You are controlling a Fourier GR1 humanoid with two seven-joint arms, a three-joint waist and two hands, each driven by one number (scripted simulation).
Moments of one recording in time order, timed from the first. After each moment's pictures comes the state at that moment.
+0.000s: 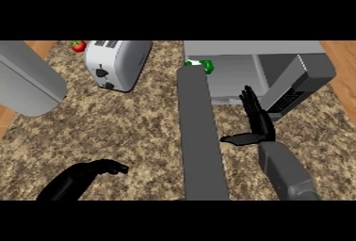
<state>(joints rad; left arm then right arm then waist) 0.20 0.01 0.04 -1.78 0.05 -0.80 -0.11 -0.66 -0.09 -0.38 -0.23 0.16 0.18 -0.90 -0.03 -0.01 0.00</state>
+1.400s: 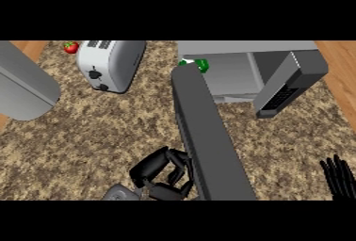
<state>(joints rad) -0.16 0.00 -0.45 -1.26 -0.22 -0.32 -0.35 0.24 -0.25 -0.27 -1.16 -0.09 0.42 -0.80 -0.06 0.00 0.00</state>
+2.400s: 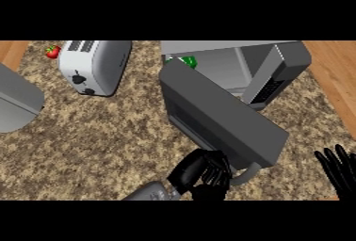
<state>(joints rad) -0.47 0.03 -0.96 -1.10 0.16 0.31 -0.20 0.36 -0.32 -0.10 -1.75 -0.38 0.58 -0.48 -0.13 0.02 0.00</state>
